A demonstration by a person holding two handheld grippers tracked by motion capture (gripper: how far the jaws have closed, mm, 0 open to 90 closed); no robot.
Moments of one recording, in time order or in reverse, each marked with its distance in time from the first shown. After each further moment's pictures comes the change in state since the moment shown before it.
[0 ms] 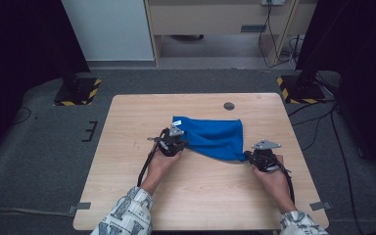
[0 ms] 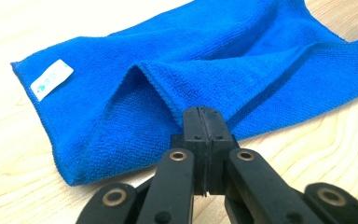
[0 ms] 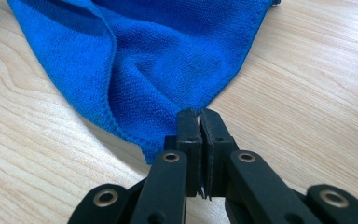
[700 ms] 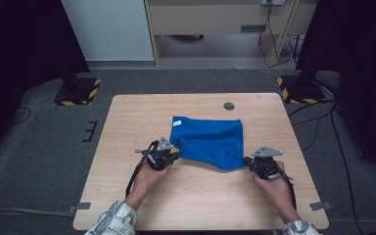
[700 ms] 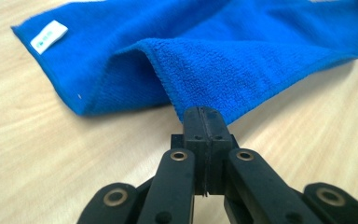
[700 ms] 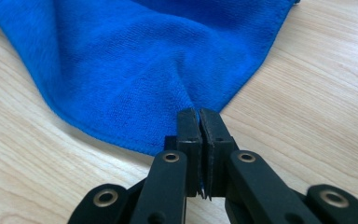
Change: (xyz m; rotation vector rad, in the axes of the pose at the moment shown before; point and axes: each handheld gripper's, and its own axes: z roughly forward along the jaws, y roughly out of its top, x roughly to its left) left arm -0.010 -0.041 -0.046 0.025 -0.042 0.055; right arm 0.018 -0.010 -0.020 -0.014 0.036 -0.018
